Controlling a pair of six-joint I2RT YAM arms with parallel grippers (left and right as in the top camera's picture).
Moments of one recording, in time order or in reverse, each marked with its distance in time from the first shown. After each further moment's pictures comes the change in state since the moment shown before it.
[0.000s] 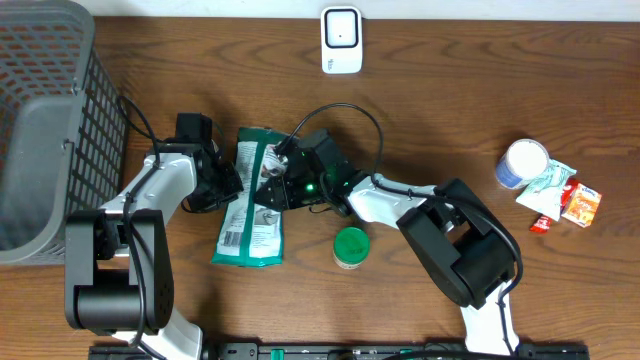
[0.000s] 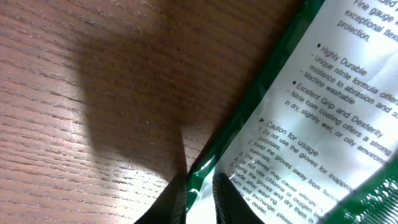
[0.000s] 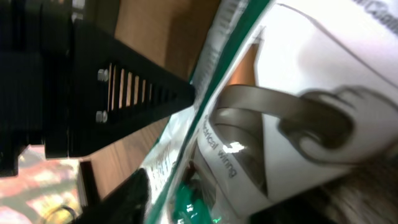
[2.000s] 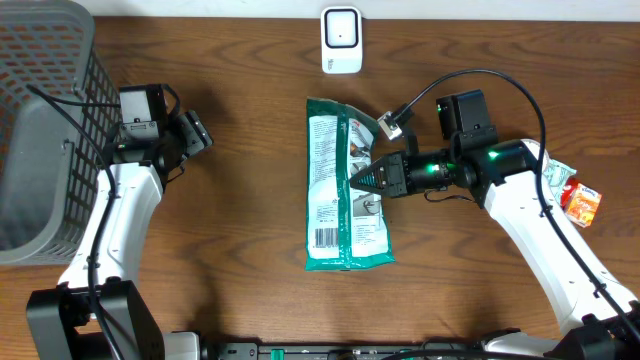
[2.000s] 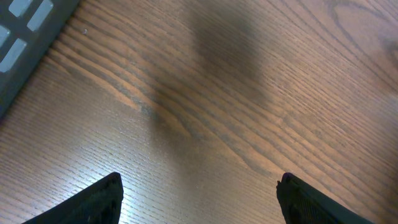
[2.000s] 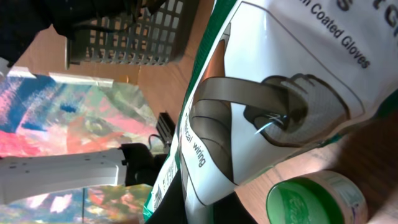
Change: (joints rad) left arm 0.109 -0.243 0.080 0.152 -0.169 0.000; right arm -0.422 -0.645 -0.008 -0.946 -0.331 -0.396
